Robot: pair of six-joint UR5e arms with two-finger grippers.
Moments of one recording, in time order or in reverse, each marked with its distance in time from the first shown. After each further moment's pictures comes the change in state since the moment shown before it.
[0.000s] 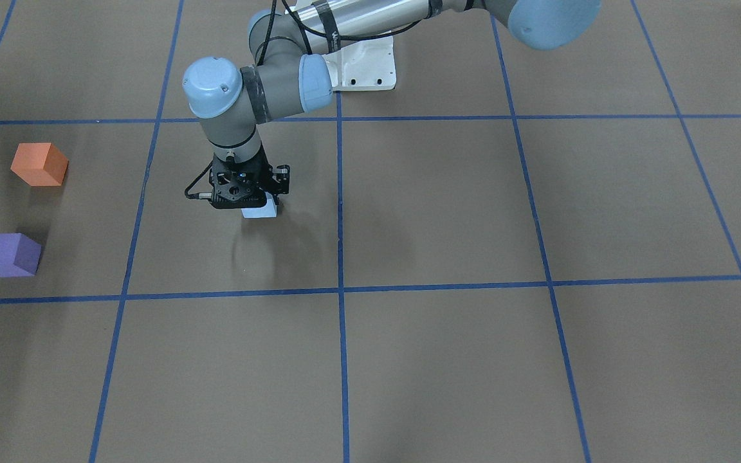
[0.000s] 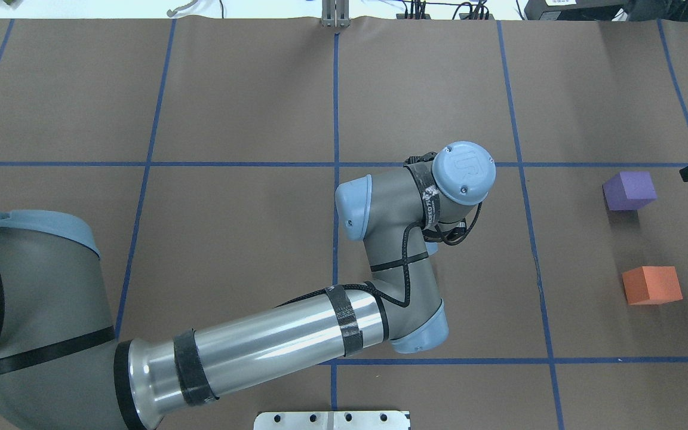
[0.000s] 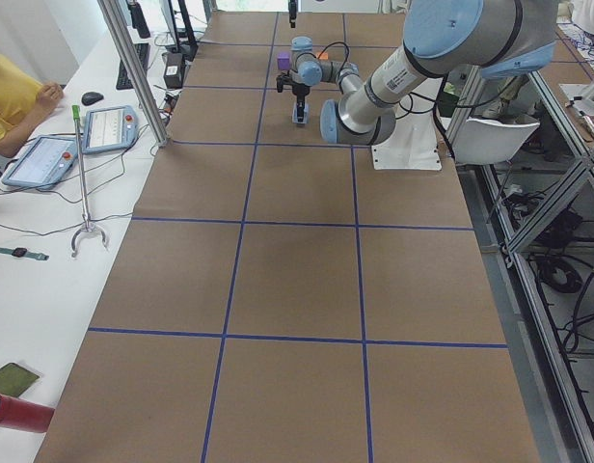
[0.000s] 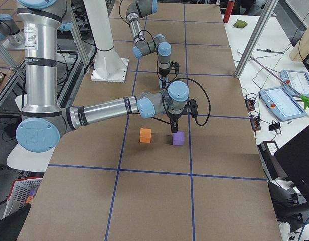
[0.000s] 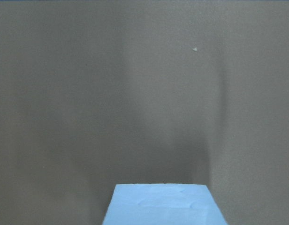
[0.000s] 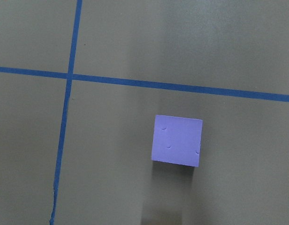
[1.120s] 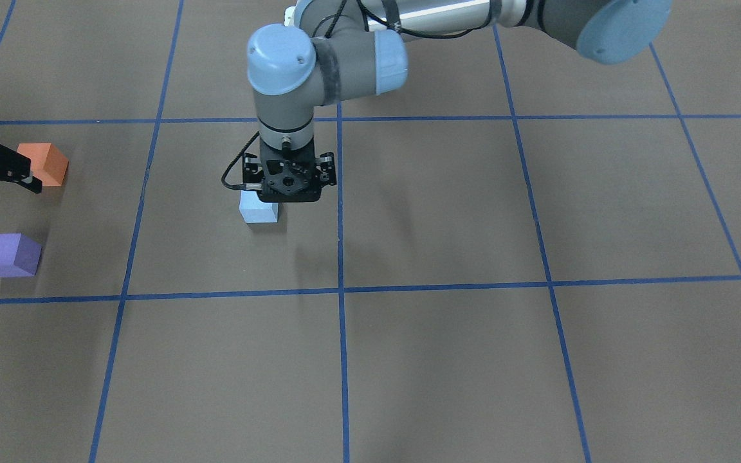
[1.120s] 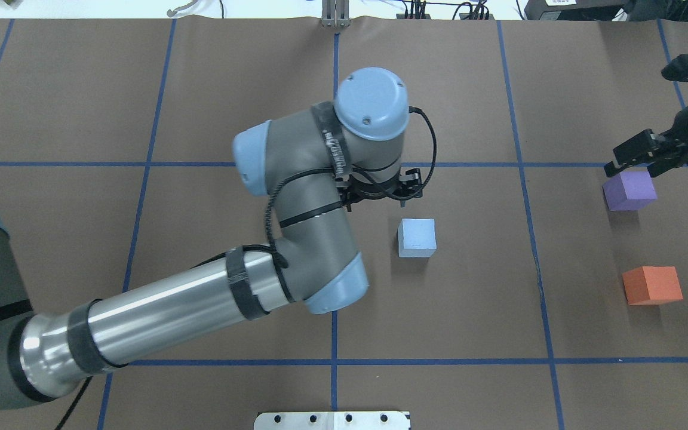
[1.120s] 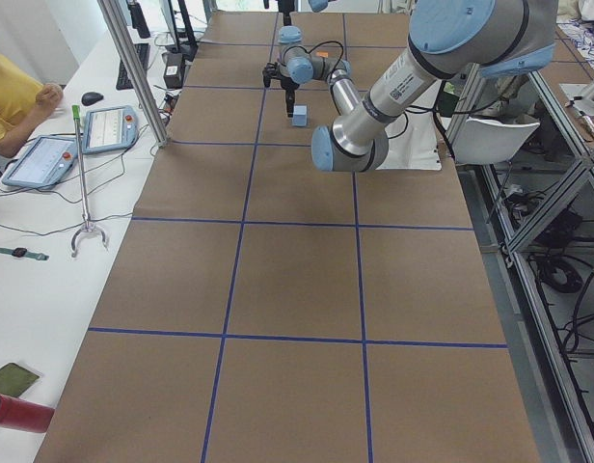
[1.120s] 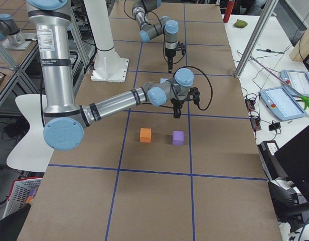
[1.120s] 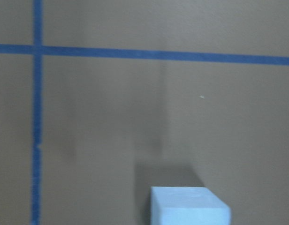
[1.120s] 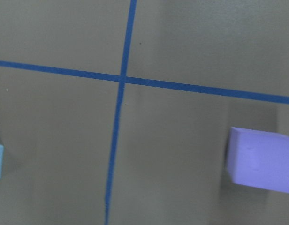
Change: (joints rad) left arm -0.147 0.298 -0.520 0.119 -0.144 0.011; right arm -0.203 0.164 -0.001 0.000 -0.077 0.314
